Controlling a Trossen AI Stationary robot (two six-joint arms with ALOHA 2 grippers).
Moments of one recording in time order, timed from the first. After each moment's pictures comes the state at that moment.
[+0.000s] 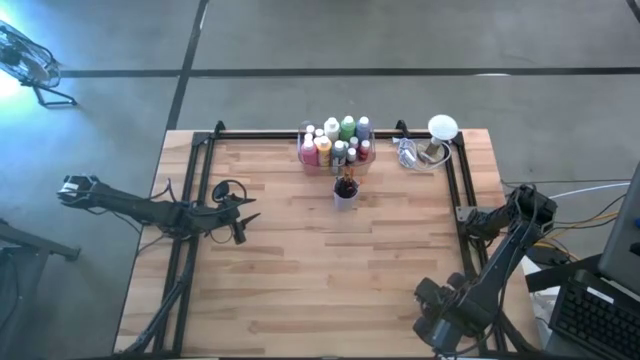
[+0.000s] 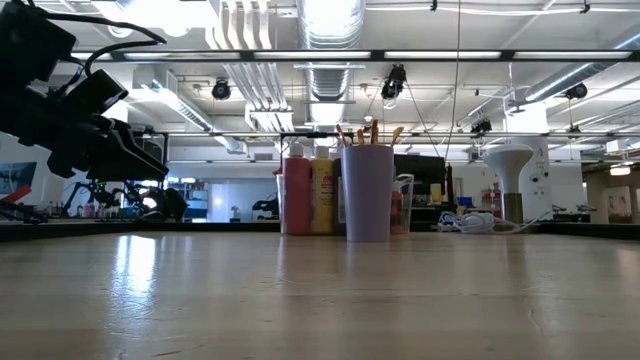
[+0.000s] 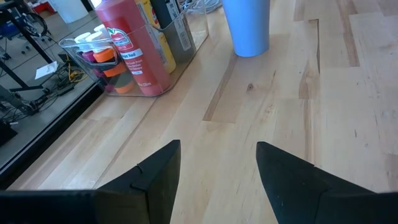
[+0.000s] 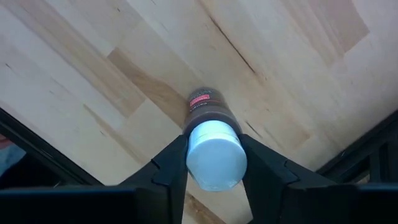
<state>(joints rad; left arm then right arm) -0.20 0.47 0.03 0.03 -0.63 -0.01 0.97 1.70 1.25 -1.15 0.02 1.75</state>
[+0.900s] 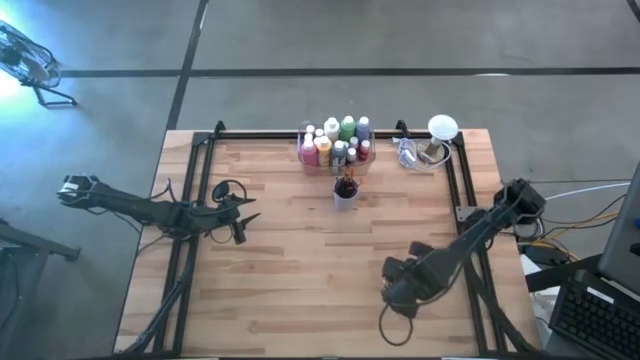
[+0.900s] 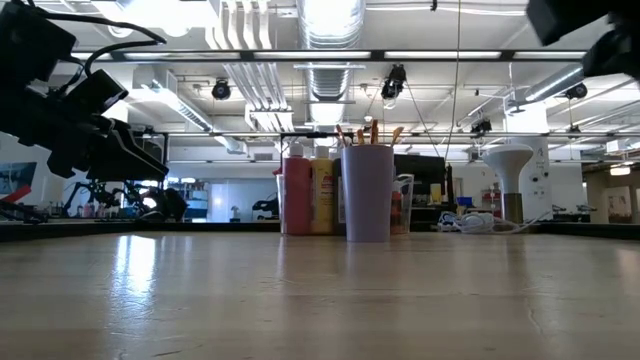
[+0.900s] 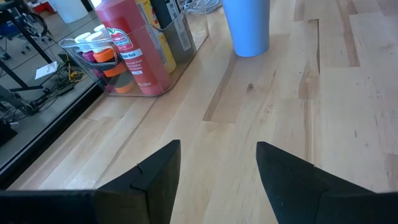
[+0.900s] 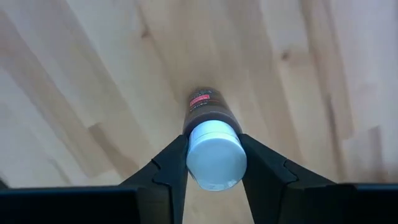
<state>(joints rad) -0.20 0.47 0.03 0.03 -0.63 -0.01 0.65 1.70 1.26 -1.17 0.03 1.09</state>
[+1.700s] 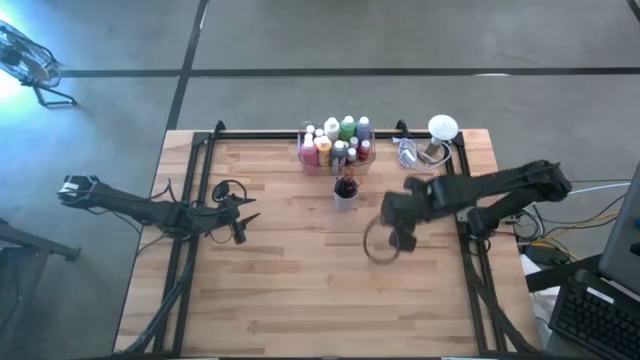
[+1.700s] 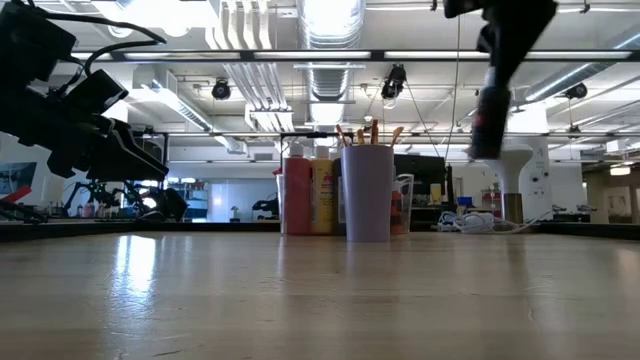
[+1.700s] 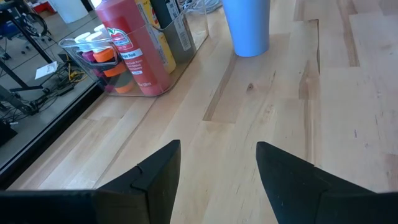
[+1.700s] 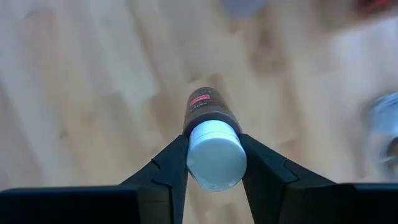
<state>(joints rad) -0.20 0.47 0.03 0.03 -0.63 -0.01 0.22 1.40 1.29 -1.25 0.20 0.55</state>
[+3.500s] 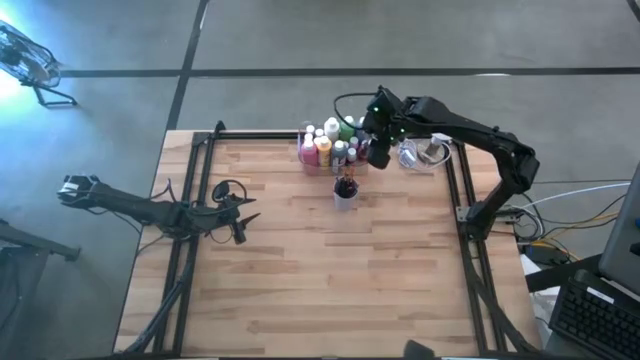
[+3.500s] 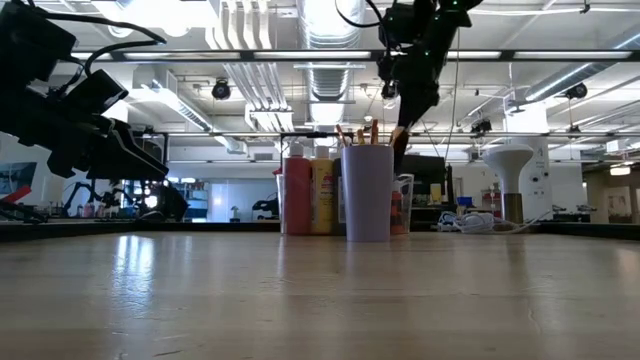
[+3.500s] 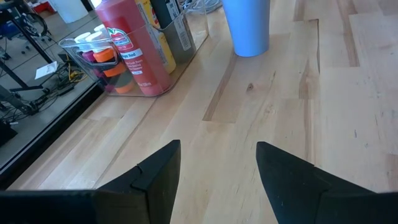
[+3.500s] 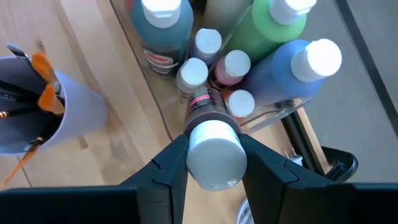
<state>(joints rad) -0.20 0.47 0.03 0.03 -0.63 -0.01 -0.57 1.64 1.55 -1.03 0.03 -0.15</state>
